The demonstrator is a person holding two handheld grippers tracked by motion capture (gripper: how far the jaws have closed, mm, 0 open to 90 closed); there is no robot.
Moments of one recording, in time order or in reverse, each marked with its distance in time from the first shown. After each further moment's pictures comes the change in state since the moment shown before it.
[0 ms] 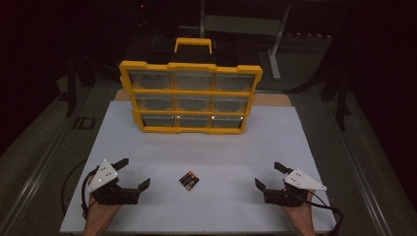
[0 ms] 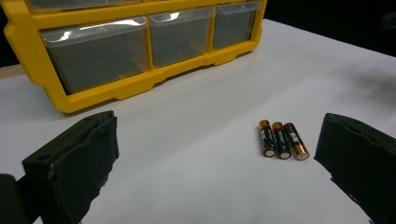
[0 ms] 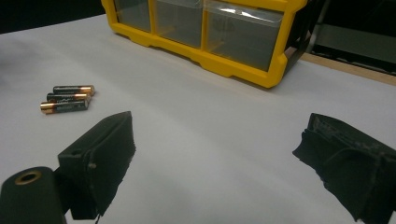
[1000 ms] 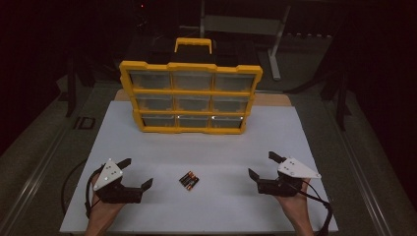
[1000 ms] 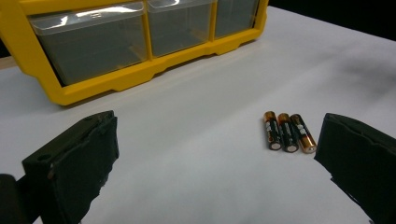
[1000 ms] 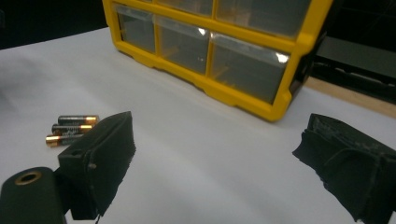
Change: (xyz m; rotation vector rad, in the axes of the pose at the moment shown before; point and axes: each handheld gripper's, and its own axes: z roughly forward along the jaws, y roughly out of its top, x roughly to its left) left arm -0.002 -0.002 0.011 0.044 0.008 0.018; right arm 0.010 0.045 0.013 -0.003 -0.001 -0.029
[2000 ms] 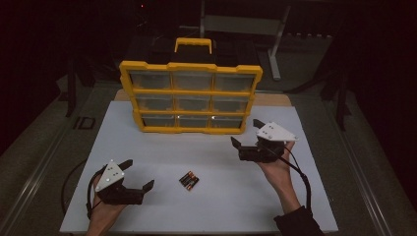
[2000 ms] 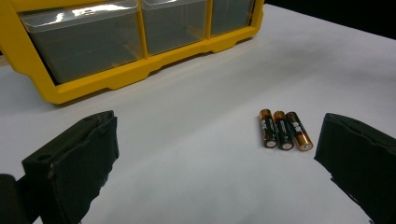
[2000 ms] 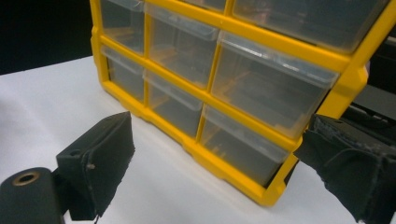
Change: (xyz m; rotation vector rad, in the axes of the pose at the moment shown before) left arm -0.003 -0.001 0.000 0.003 -0.008 -0.002; right arm 0.000 0.084 0.057 -0.028 -0.026 -0.091
